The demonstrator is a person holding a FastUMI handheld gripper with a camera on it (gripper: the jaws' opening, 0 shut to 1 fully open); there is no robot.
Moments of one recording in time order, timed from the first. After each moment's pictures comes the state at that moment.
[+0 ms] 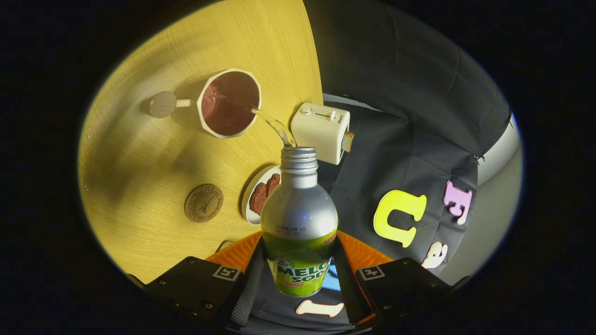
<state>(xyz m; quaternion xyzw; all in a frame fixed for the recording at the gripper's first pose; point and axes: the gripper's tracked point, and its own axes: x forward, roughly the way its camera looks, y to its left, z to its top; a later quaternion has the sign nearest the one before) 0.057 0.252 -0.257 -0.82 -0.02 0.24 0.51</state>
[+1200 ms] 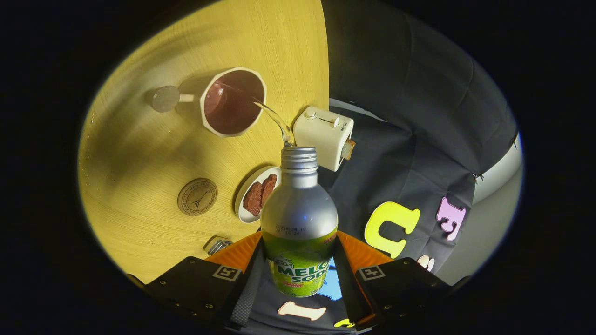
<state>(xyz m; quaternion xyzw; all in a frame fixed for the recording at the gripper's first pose) 0.059 0.267 -0.248 -0.85 -0.04 0.24 0.47</state>
